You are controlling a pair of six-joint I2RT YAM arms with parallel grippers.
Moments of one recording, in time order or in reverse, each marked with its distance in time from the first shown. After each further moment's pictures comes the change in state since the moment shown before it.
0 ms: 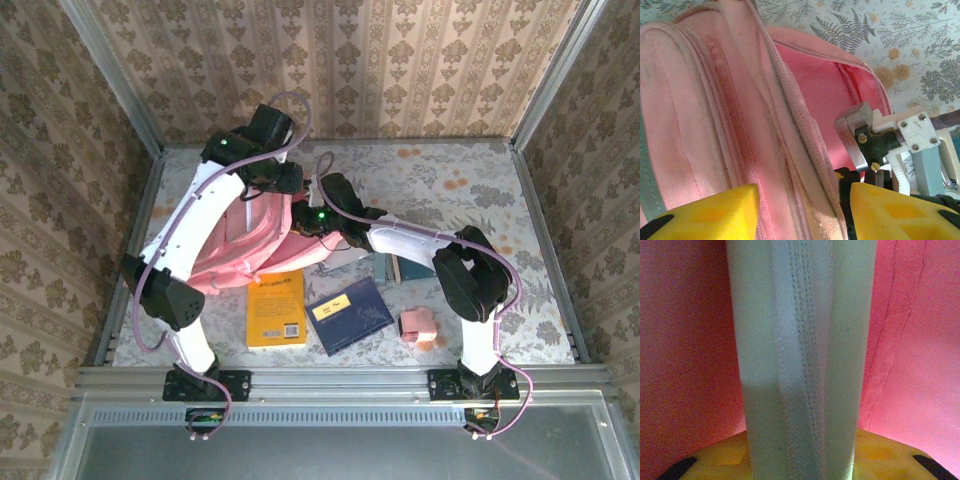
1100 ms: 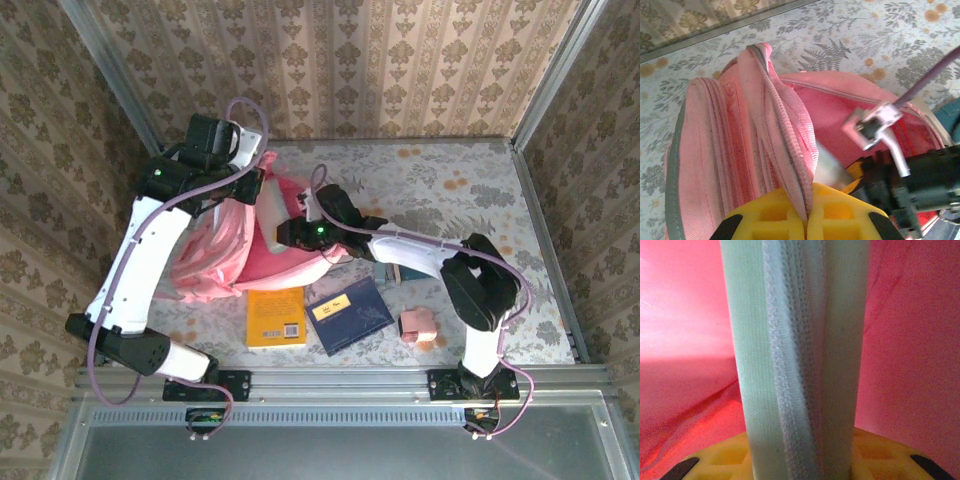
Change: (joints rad) left arm 0.106 -0.330 -0.193 0.080 0.137 0.300; right arm 0.065 -0.050 -0.046 -0.101 0.010 -0.092
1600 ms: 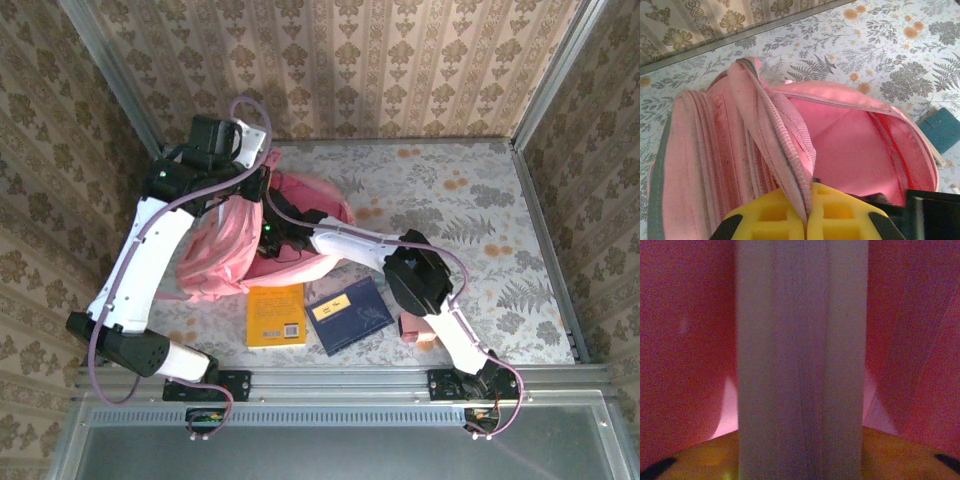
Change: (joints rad) left arm -0.002 -0.012 -0.059 0.109 0.053 -0.001; right arm 0.135 0.417 0.592 -0.317 0.203 0.367
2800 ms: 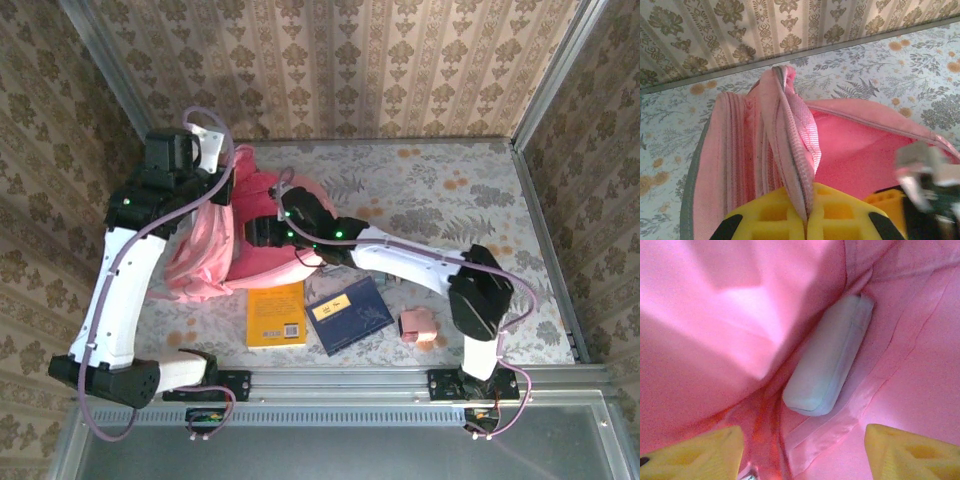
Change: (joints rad) left arm 0.159 -0.178 -0.155 0.104 -0.042 0.018; right arm 0.032 -0.475 -0.394 0.126 0.256 -0.600
